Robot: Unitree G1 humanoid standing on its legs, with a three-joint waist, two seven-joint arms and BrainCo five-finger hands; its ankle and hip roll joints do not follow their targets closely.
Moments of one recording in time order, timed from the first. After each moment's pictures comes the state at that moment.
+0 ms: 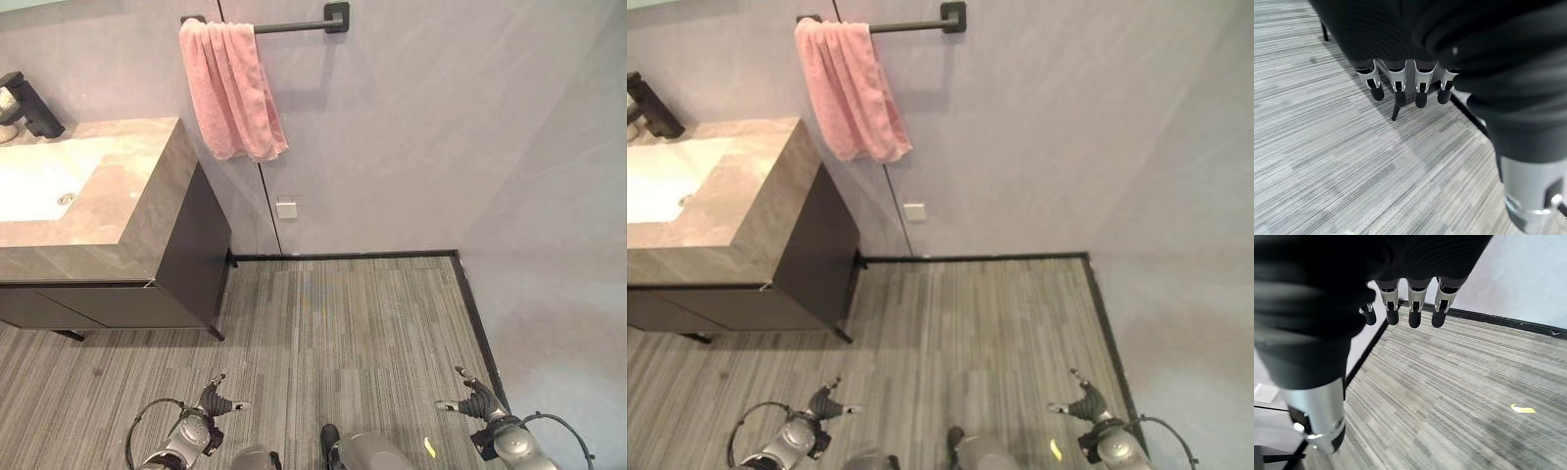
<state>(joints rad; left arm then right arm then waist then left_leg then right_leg) -0.18 0.31 -0.35 1.20 0.16 -0.16 0.18 0.06 -0.51 0.29 0.88 -0.03 -0.17 -0.12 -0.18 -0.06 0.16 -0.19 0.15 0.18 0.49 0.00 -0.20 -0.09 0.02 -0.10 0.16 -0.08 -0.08</state>
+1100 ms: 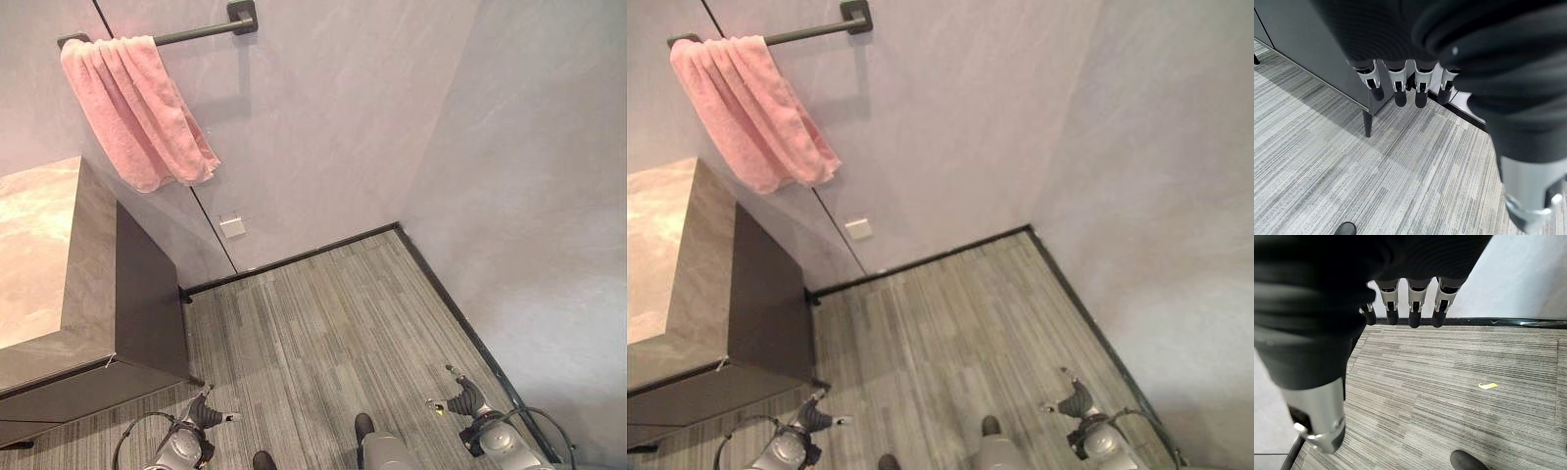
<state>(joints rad) -0.09 0.31 -0.26 1.17 -0.01 -0.15 0.18 0.01 -0.41 0.17 0.98 0.15 -0.15 -0.15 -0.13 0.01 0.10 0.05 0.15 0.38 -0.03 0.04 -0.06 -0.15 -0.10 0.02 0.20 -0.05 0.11</state>
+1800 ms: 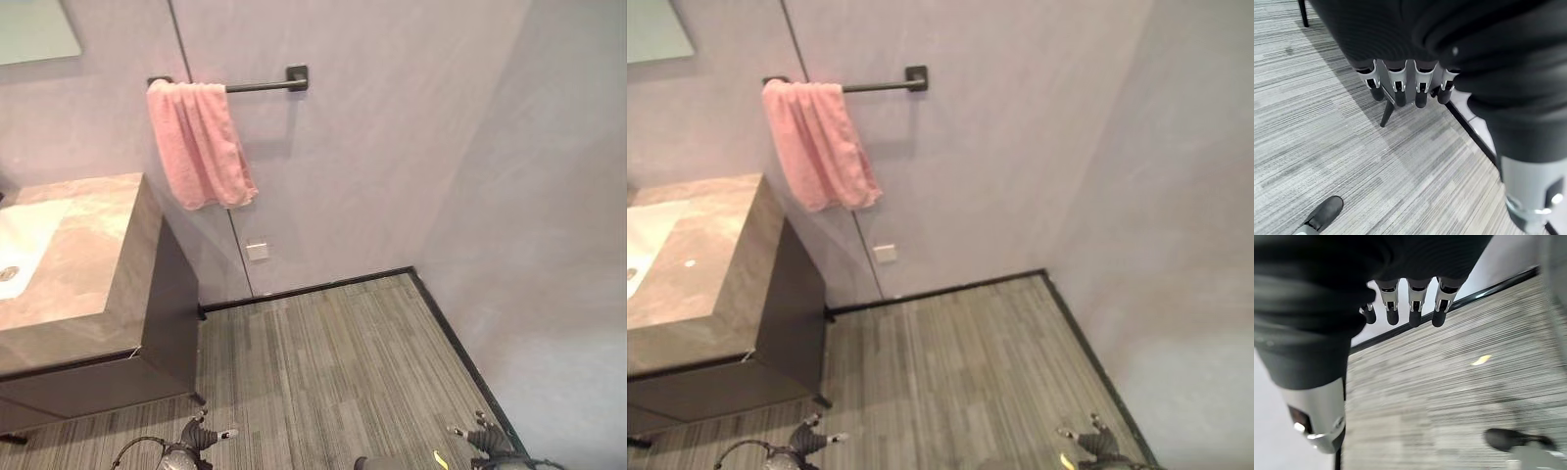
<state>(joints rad) -0.04 0.32 -0.26 1.16 0.02 -0.14 0.15 0.01 -0.40 0.14 1.04 0.24 -0.15 -0.10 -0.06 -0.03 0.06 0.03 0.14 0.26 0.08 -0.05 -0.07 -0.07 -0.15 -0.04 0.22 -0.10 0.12</state>
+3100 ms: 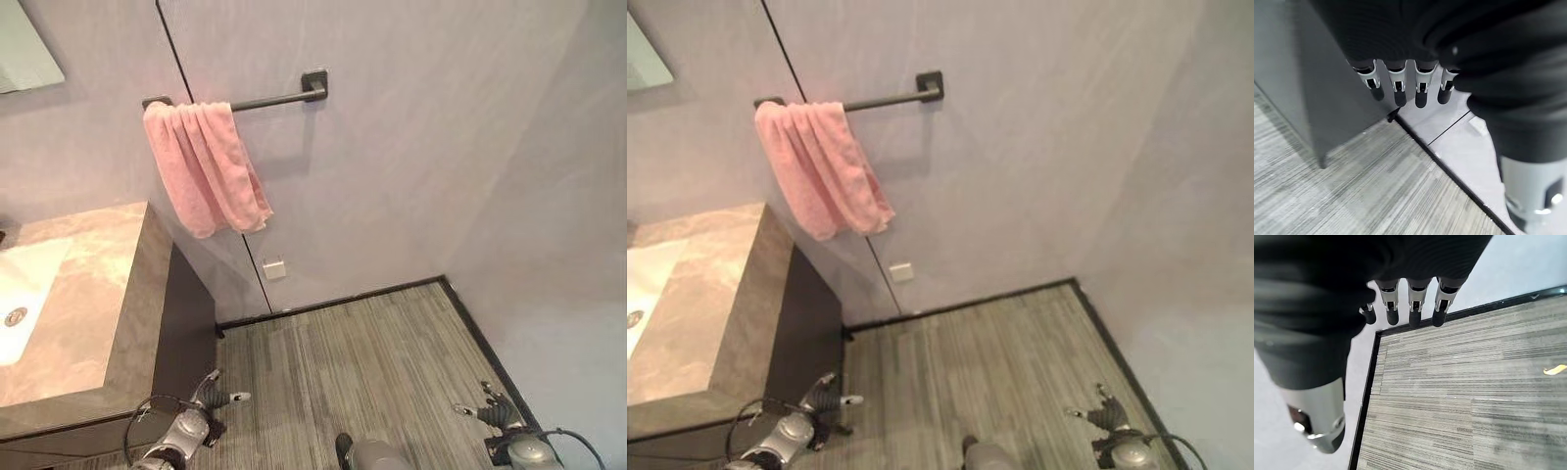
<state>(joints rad) -0.22 0.32 -0.33 1.18 0.04 -0.16 0.15 0.04 -0.51 0.19 0.95 0.12 -0.15 -0.10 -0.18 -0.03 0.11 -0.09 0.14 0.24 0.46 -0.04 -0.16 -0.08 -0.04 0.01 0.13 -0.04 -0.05</state>
